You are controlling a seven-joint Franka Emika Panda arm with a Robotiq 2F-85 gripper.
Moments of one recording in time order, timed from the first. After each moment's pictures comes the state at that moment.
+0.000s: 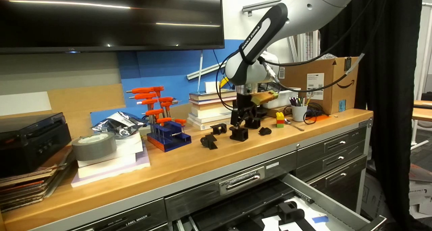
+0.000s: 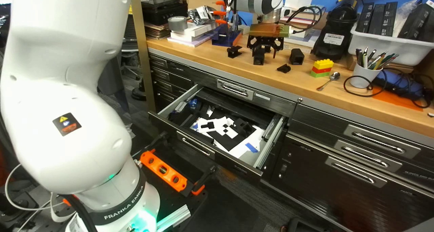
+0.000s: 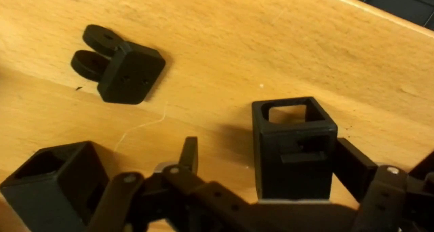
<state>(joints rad) -0.04 0.56 0.06 -1.62 -0.03 2.33 -0.38</state>
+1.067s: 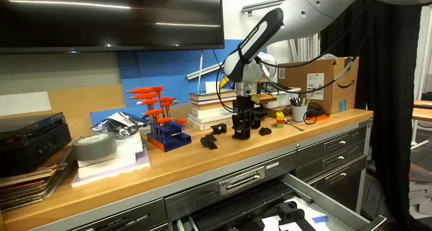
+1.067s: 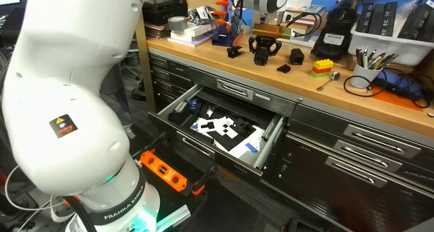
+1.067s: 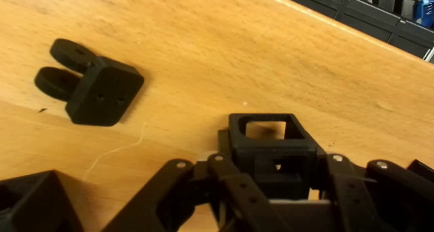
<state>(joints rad) -0.08 0.63 0.09 -1.49 0.03 2.14 -0.44</state>
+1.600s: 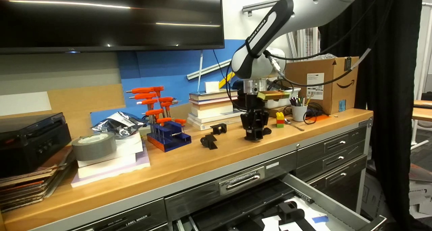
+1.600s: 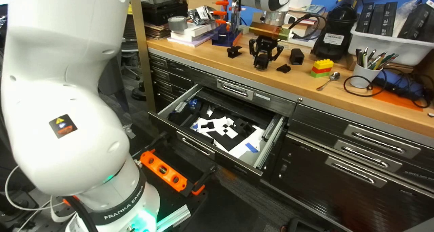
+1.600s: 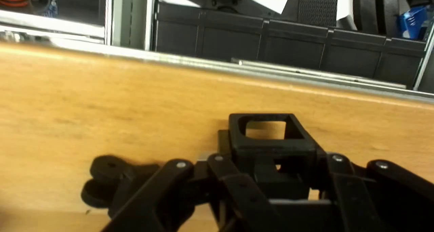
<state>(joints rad) -0.08 0.52 0.05 -1.63 0.03 2.09 -0.26</state>
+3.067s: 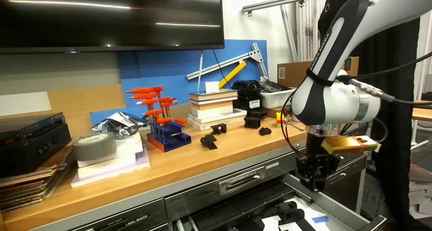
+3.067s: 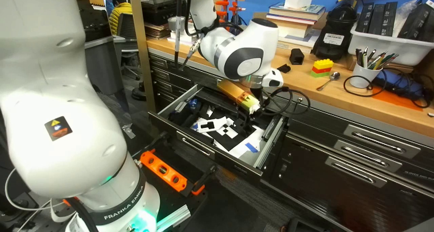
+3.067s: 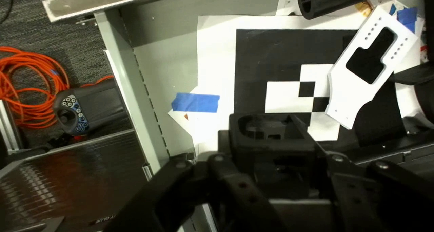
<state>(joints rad) -0.12 0.18 -0.05 -2.57 0.20 2.74 -0.19</state>
